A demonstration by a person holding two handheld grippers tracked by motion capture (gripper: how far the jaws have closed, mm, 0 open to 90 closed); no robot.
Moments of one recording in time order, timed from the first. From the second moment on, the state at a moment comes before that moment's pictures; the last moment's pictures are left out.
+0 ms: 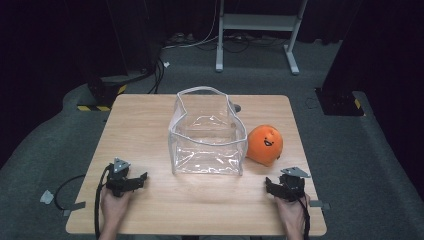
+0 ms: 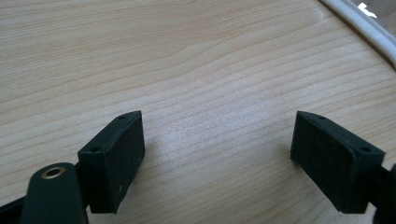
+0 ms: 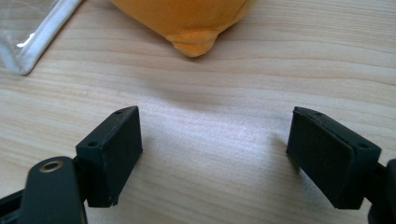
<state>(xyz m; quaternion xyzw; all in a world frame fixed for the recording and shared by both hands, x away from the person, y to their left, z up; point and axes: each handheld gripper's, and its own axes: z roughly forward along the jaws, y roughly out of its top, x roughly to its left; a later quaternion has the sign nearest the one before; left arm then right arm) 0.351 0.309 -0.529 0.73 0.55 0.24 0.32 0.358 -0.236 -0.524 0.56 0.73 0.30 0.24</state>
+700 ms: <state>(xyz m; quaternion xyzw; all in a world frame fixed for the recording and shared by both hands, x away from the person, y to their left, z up) 0.351 0.309 -0.529 0.73 0.55 0.24 0.33 0.335 -0.236 -0.515 0.55 0.73 0.35 0.23</state>
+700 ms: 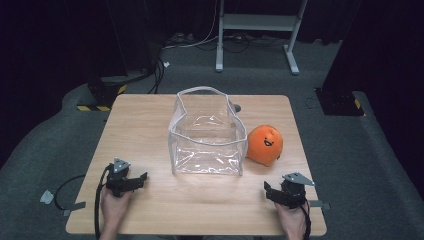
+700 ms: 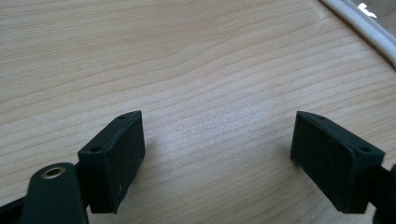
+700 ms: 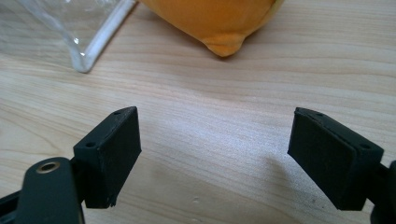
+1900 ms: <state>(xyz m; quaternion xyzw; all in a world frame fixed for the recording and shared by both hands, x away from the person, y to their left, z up) 0.351 0.309 -0.529 0.73 0.55 0.24 0.33 0.330 -0.246 -0.489 0.54 0.70 0.41 0.22</state>
